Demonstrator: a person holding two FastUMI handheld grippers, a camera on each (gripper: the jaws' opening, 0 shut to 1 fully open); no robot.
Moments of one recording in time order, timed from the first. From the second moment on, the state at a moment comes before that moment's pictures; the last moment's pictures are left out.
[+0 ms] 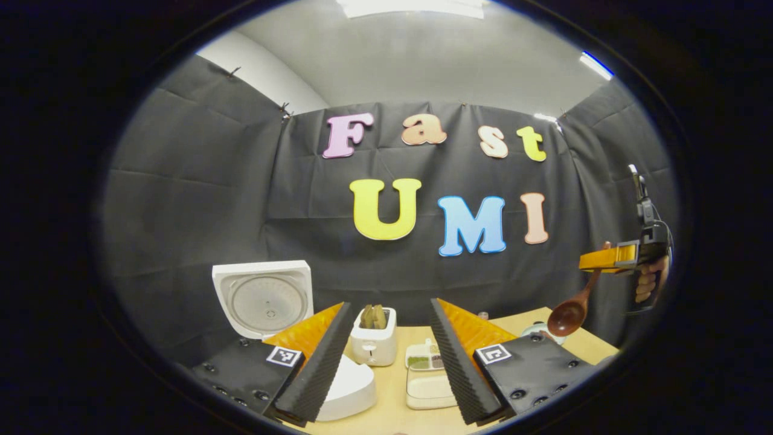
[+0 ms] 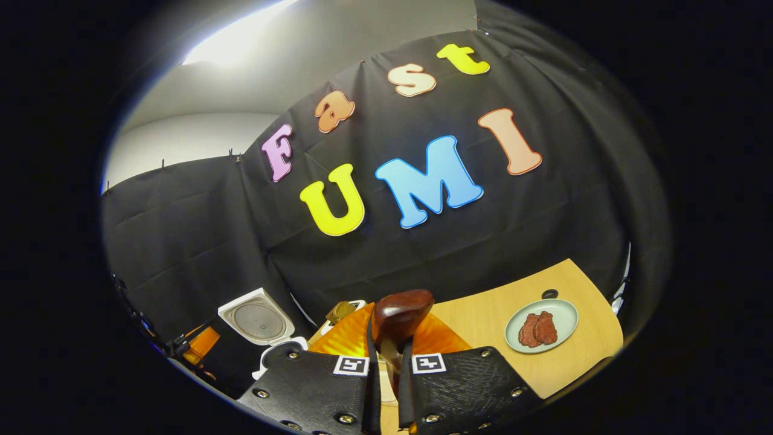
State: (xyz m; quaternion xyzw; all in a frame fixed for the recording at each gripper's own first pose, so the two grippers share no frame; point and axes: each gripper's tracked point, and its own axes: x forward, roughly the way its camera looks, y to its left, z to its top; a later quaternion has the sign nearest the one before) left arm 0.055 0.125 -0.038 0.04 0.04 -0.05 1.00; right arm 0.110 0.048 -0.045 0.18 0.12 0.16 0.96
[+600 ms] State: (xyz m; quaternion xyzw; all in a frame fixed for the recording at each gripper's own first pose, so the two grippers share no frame) left arm 0.057 0.114 -0.049 0.04 0.05 -0.06 1.00; right arm 0.103 0.022 -0.121 0.15 0.17 0.10 0.97
